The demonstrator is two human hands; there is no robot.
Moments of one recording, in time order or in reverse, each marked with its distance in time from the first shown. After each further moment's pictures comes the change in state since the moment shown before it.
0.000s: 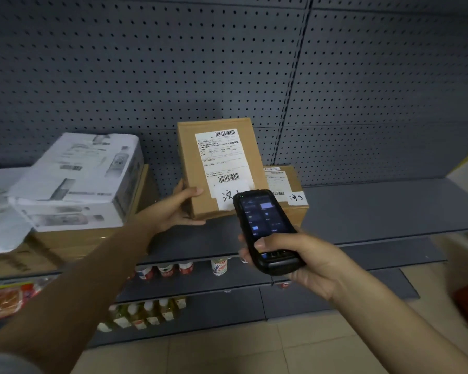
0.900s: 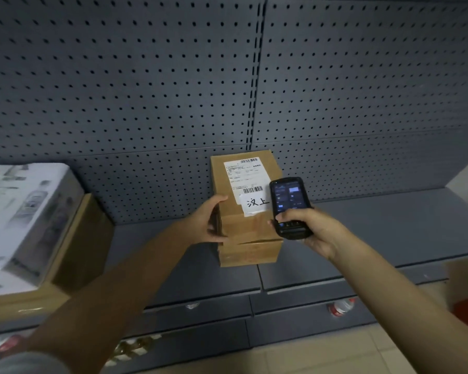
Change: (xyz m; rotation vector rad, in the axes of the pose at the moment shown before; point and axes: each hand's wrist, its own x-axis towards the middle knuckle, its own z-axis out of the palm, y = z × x) left_hand 0.188 0.020 0.124 -0.129 0.104 -0.306; right_hand 0.136 -0.126 -0.185 -0.101 0.305 -0.154
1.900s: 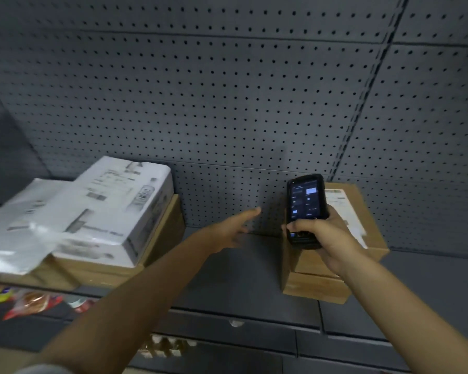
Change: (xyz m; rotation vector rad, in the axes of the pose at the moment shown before) left_hand -0.089 0.018 -0.081 0.319 0.209 0.166; right_hand 0.016 0.009 0.136 -0.196 -0.067 -0.241
